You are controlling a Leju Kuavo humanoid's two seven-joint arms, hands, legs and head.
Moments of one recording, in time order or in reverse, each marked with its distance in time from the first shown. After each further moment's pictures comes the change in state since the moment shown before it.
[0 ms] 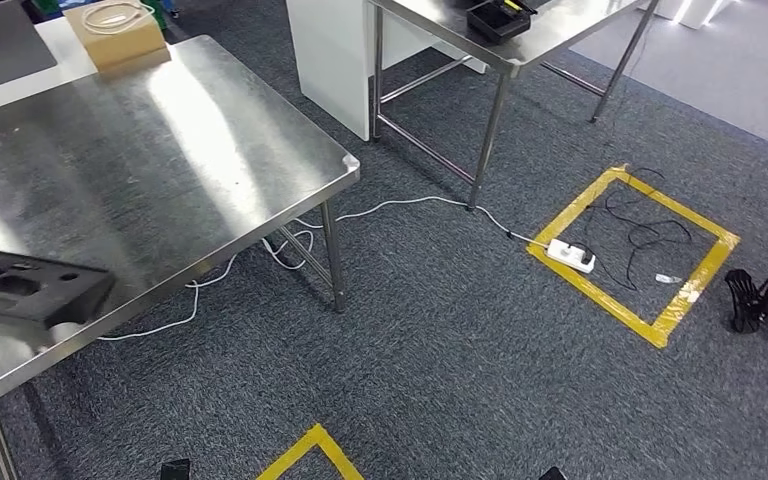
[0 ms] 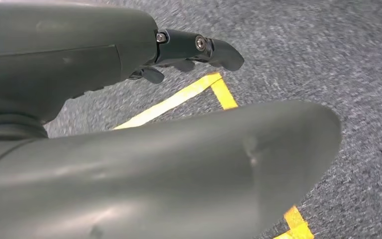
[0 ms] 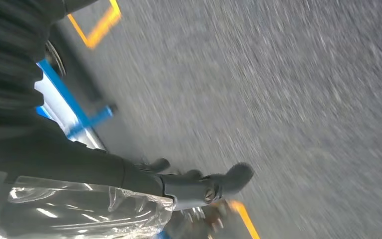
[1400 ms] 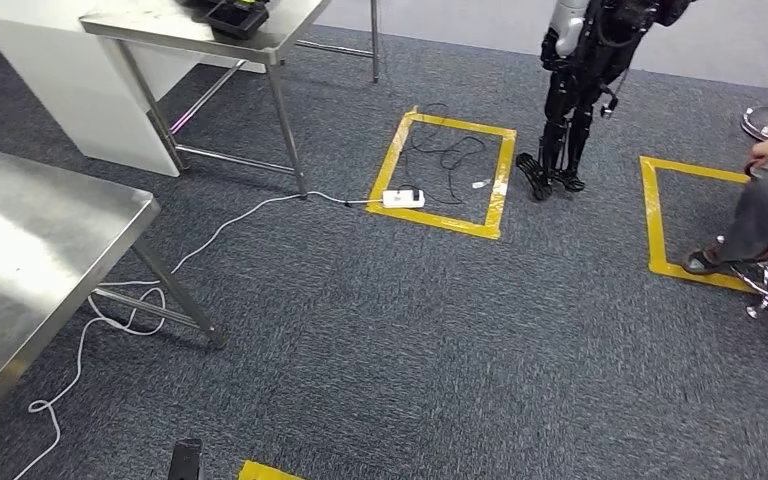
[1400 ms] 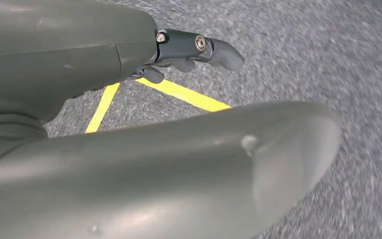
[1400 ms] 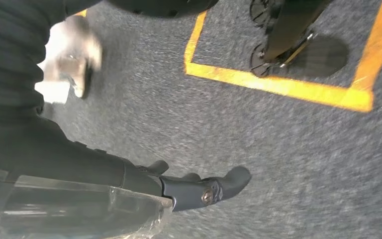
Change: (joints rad) left arm -0.045 0.024 -0.042 0.000 -0.092 -0.104 0.036; right arm 0.042 0.145 -0.377 0.079 -0.347 0.321 -0.114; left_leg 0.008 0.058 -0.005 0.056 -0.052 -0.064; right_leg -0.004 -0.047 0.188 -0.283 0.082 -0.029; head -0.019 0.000
